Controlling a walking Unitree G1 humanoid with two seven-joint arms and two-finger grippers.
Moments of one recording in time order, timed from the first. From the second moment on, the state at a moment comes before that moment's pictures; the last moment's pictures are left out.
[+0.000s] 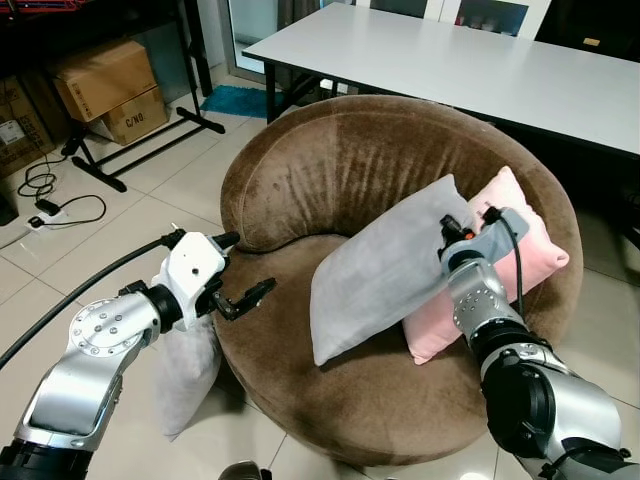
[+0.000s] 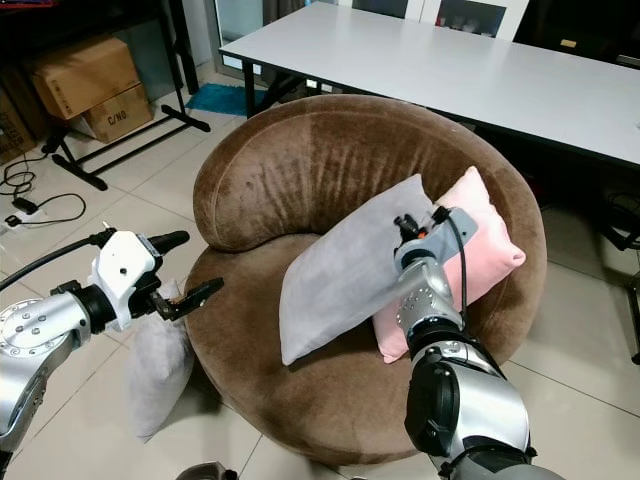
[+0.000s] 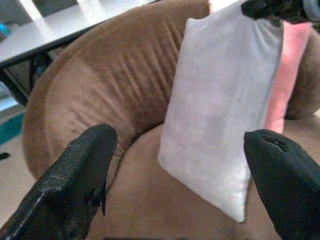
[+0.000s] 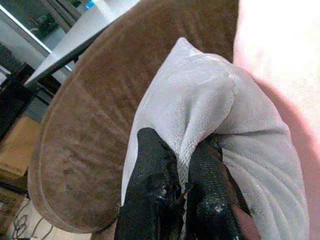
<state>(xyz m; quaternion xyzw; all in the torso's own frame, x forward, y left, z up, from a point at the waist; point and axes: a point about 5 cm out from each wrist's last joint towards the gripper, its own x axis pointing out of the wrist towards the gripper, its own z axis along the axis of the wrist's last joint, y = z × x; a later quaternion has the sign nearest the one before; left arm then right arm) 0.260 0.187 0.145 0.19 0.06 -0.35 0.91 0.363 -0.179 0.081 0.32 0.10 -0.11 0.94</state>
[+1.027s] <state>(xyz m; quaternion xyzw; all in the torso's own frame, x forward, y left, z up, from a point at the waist) 0.256 0.186 0.144 0.14 0.04 -0.25 0.96 0.302 -0.172 0.132 0.14 -0.08 -0.03 0.99</state>
